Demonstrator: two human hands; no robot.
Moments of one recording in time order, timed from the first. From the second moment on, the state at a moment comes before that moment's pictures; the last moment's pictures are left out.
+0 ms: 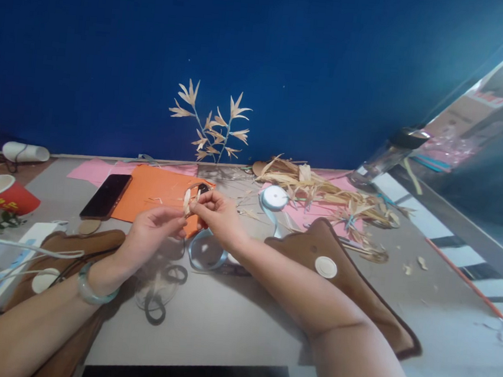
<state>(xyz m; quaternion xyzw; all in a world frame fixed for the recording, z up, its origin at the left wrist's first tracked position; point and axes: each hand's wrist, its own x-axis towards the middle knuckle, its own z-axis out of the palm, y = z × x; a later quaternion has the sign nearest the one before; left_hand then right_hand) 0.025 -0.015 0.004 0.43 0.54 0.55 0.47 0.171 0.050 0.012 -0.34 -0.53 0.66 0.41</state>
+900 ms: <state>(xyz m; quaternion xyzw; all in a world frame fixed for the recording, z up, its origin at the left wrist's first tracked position) 0.024 -0.013 0.002 0.41 0.55 0.54 0.49 0.172 0.048 0.009 -0.35 -0.53 0.65 0.41</state>
